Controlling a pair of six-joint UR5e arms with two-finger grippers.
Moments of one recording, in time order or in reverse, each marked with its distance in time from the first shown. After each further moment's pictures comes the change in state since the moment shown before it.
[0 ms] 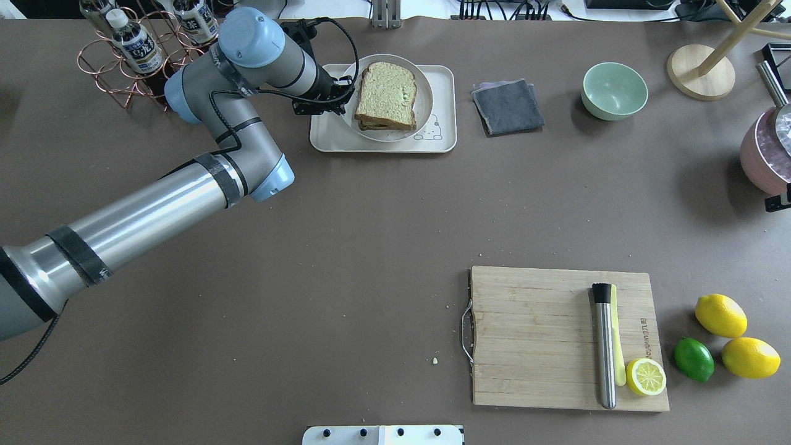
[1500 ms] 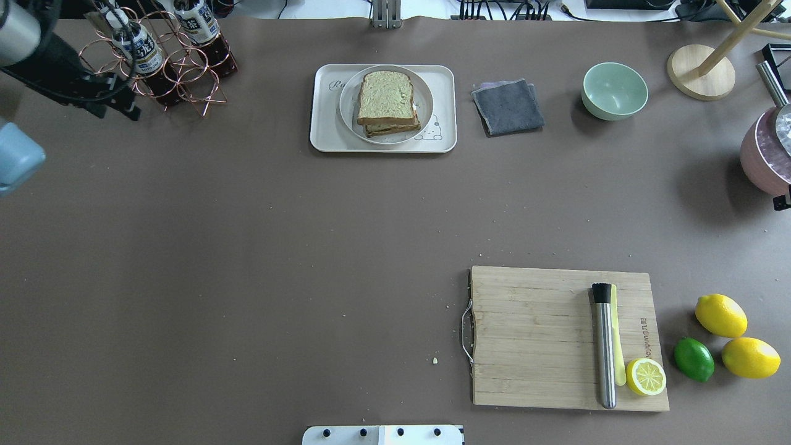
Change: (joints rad) left arm -0.403 0.692 -0.938 0.778 -0.346 0.990; right arm 0.046 0.016 -0.010 -0.194 -0.139 -0.239
